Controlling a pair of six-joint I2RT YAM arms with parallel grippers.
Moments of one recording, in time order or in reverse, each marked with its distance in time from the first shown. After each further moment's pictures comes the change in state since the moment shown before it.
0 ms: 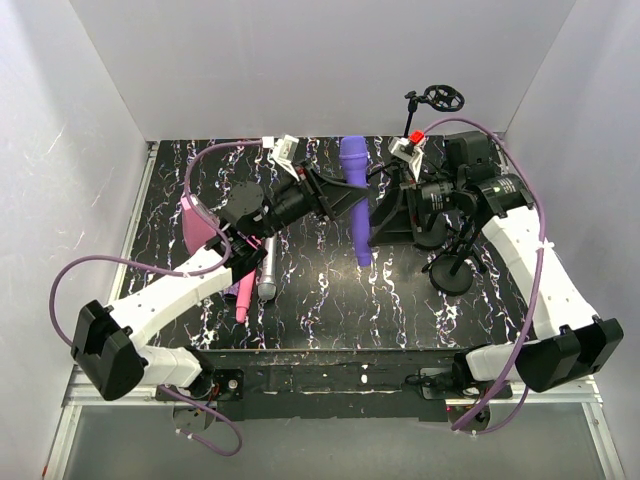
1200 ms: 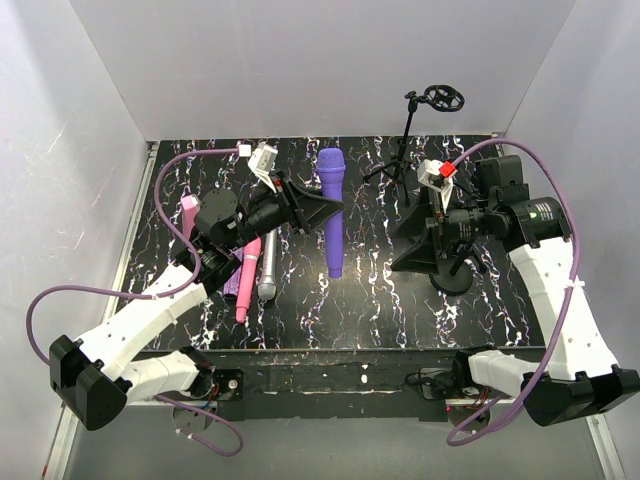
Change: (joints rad) left arm 0.062 -0.172 -0.045 -0.229 0.050 0.123; right arm -0.106 -0.180 -0.061 -0.252 0.059 -0.344
